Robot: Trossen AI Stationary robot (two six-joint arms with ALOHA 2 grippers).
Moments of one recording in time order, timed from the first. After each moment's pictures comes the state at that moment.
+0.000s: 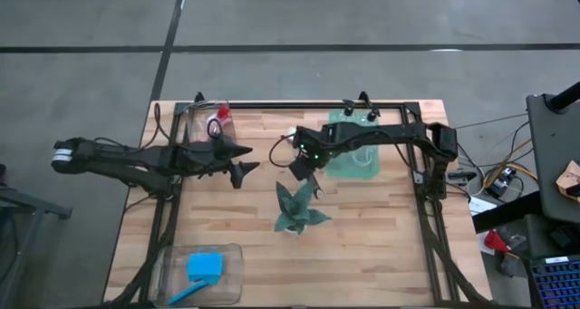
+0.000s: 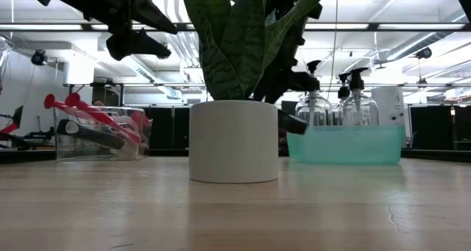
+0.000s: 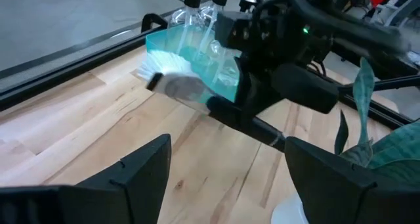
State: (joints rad) left arm -0.02 0.87 0.63 -0.11 -0.34 -0.47; right arm -0.16 1.87 1.48 -0.81 -0.06 0.81
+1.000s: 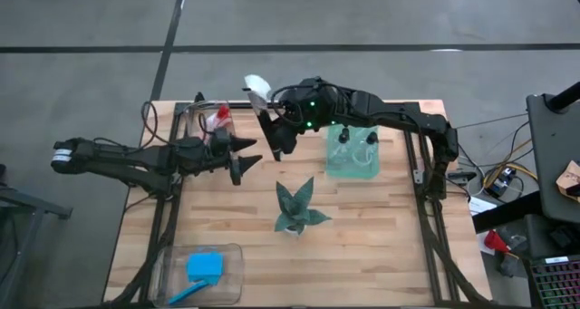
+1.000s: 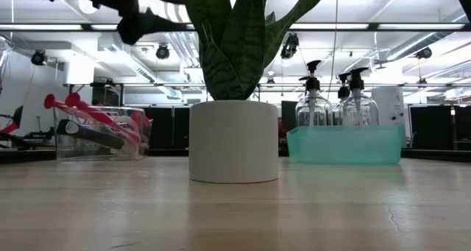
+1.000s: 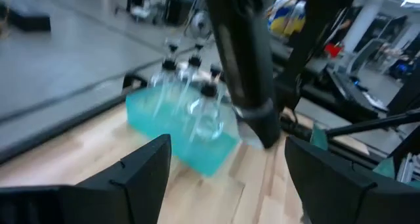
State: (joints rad) left arm -0.02 0.86 0.63 0.10 -0.34 -0.38; right arm -0.17 1.86 2.03 -0.70 -0.05 0.40
